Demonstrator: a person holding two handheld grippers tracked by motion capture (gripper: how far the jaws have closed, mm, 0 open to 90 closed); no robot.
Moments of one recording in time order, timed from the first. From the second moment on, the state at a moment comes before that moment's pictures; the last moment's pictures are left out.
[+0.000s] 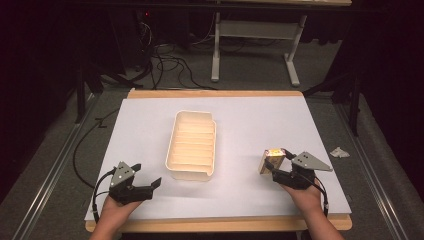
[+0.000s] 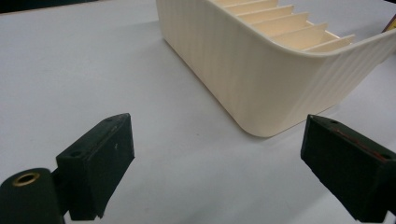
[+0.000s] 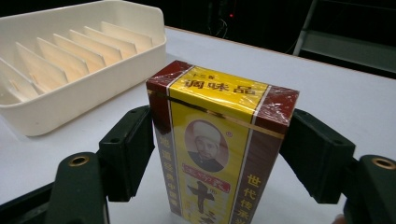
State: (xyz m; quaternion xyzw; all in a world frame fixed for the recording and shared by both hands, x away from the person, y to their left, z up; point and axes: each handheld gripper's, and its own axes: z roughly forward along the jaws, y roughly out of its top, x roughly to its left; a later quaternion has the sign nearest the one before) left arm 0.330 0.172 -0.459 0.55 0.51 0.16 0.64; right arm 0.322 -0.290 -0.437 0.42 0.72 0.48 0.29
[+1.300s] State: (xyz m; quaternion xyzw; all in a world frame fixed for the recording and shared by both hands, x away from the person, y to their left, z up) left arm 0.329 0.171 -0.460 0.55 0.51 0.15 0.64; right arm 0.333 -0.314 -0.440 0.36 0.73 0.52 0.24
